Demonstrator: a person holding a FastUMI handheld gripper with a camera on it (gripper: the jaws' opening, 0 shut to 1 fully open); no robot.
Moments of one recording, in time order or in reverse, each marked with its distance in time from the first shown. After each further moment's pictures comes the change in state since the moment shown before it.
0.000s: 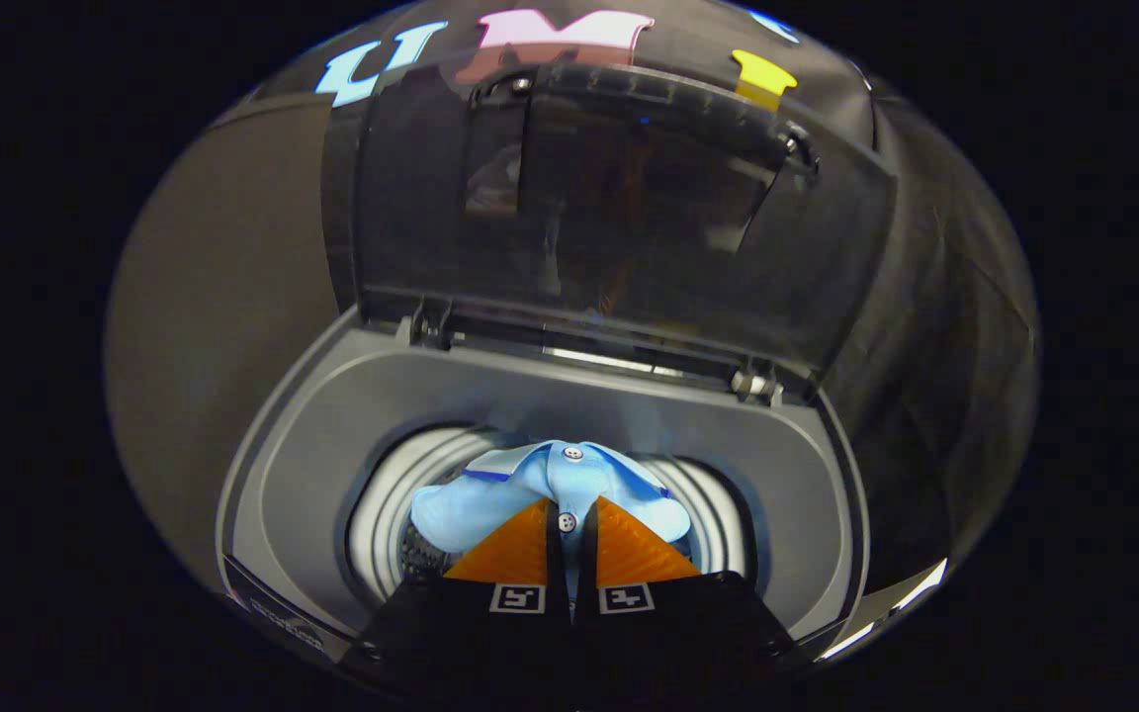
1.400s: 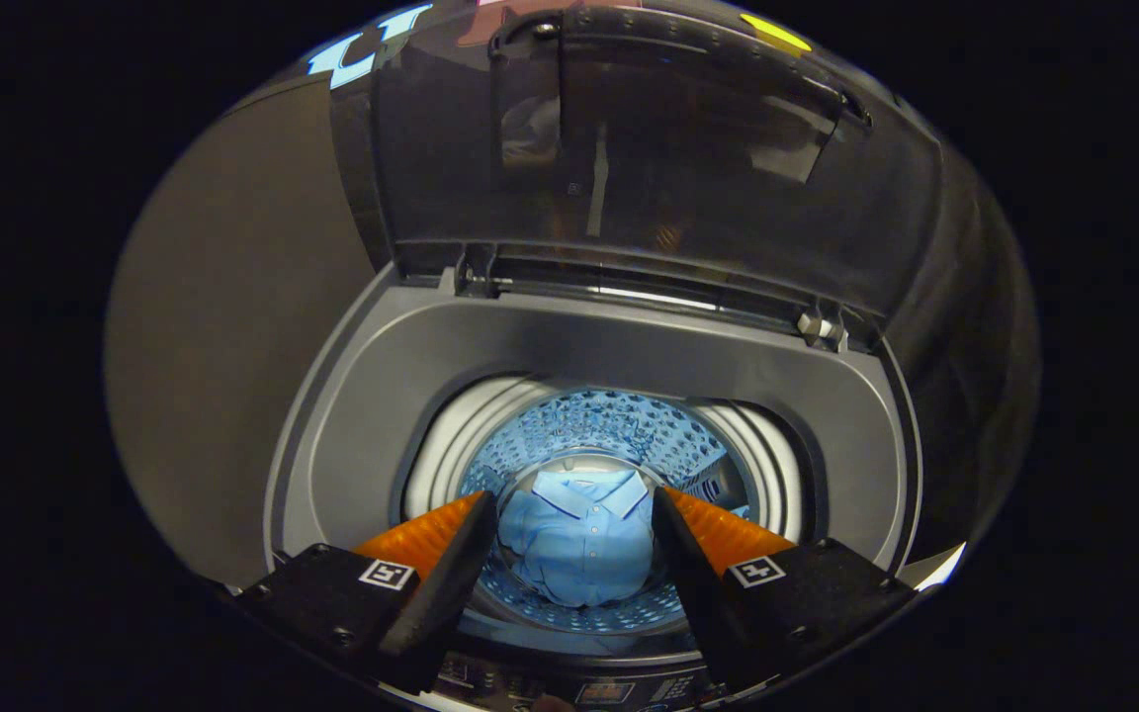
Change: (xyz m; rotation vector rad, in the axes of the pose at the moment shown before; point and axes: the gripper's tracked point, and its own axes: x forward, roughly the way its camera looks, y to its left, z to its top) arm -0.015 0.033 -0.004 0.054 0.133 0.123
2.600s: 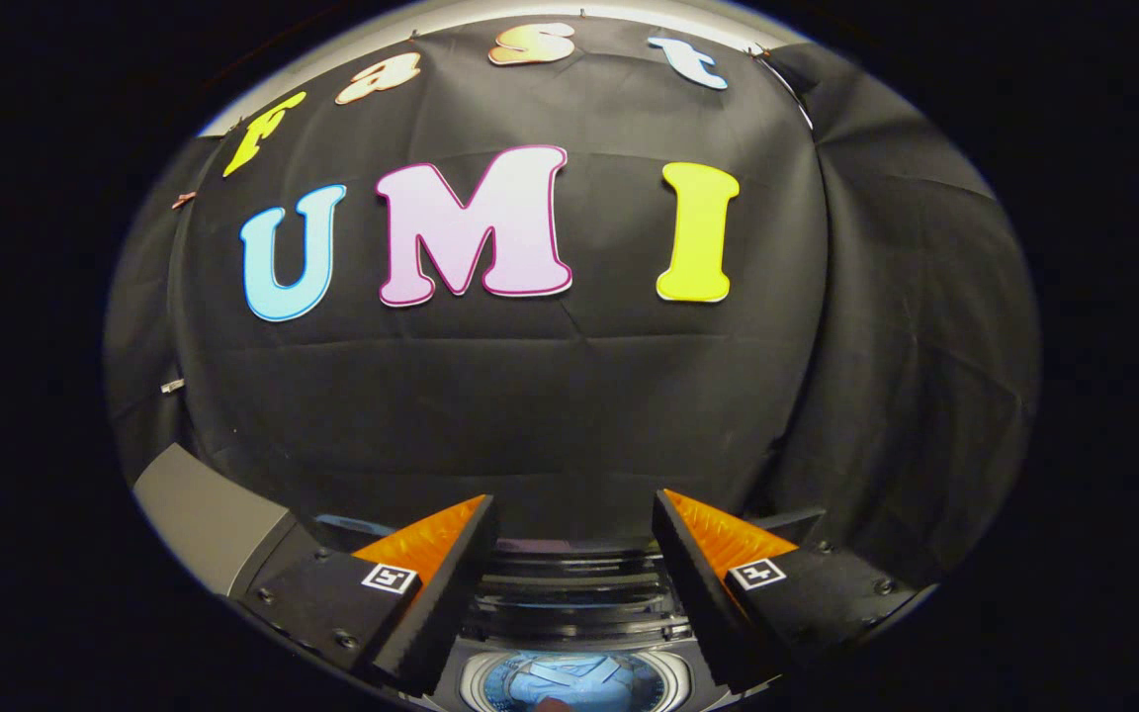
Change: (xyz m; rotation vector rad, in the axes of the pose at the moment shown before) arm -0.113 -0.070 0.319 0.156 -0.538 -0.082
